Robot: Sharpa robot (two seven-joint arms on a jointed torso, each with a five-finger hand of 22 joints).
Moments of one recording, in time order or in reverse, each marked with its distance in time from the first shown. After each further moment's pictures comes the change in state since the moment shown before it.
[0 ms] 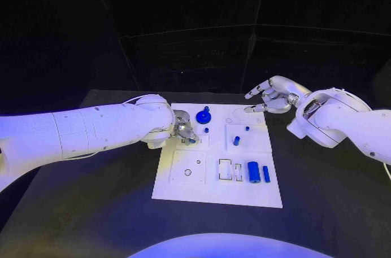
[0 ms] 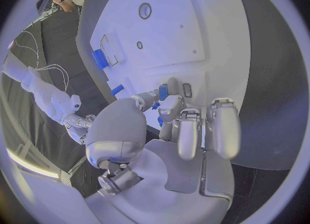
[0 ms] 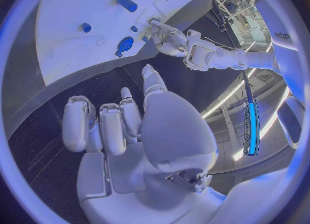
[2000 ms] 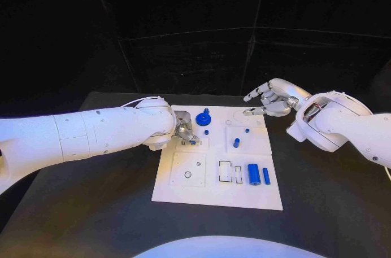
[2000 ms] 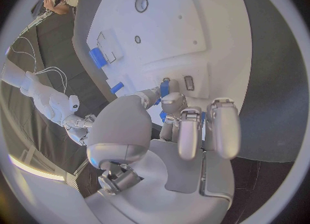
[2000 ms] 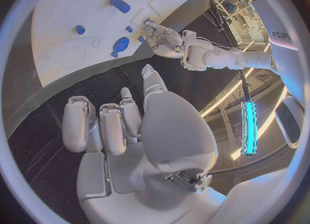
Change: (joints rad) left arm 0.002 0.003 -0.001 0.014 -0.050 -0.044 -0.002; left_hand 0.171 -0.040 -0.106 0.062 -0.019 -0.076 0.015 0.043 0.064 -0.045 0.006 -0.061 -0.077 0.000 0.000 0.000 0.000 0.000 0.000 0.000 -0.004 0.000; right arm 0.000 -0.018 0.000 0.037 0.001 -0.010 0.003; right_hand 0.000 0.000 0.005 0.000 0.000 -0.007 0.000 -0.003 0.000 0.000 0.000 0.000 0.000 0.000 0.000 0.000 0.000 0.000 0.000 0.000 0.004 0.003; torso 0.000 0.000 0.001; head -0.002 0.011
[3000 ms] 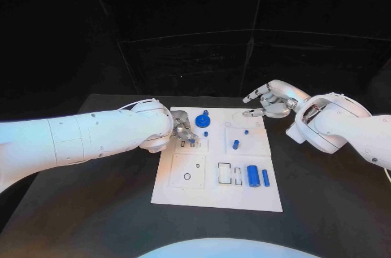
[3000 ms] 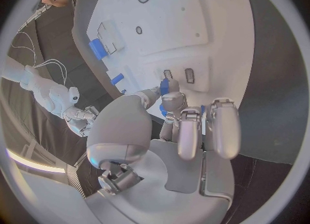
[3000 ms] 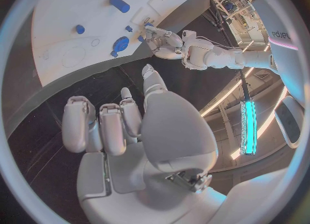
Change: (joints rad) left arm 0.000 -0.023 -0.003 0.024 0.020 -0.092 0.000; left_hand -0.001 -0.001 -0.002 0.002 0.004 0.002 -0.002 0.004 0.002 -0.014 0.000 -0.023 -0.030 0.000 0.000 0.000 0.000 0.000 0.000 0.000 0.000 0.000; right arm 0.000 -0.005 0.000 0.005 0.002 -0.004 0.002; right_hand -0.001 -0.001 0.003 -0.003 0.000 0.000 0.000 -0.001 0.000 -0.004 0.004 0.000 0.000 0.000 0.000 0.004 -0.001 0.000 0.003 0.004 0.000 0.000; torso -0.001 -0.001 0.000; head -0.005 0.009
